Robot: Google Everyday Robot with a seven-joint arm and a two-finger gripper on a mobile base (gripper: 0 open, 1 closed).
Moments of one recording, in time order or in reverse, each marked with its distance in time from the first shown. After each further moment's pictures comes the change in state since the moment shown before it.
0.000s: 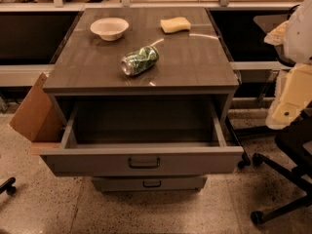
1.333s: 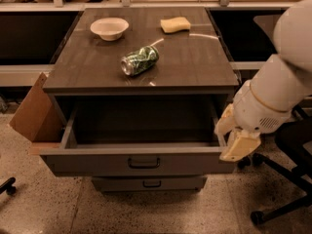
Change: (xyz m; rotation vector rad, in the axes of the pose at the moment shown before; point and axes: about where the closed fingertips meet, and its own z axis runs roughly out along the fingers) arm -0.011 0.074 0.134 -0.277 -0.096 -0.145
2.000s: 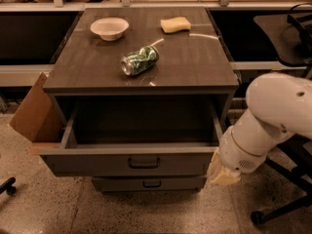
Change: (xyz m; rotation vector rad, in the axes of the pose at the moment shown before) arm 0.022 0.033 0.106 -0.099 -0.010 0.069
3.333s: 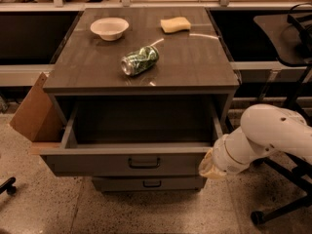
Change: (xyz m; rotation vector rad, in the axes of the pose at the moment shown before) arm 0.014 -0.064 0.073 0.154 -0.105 0.003
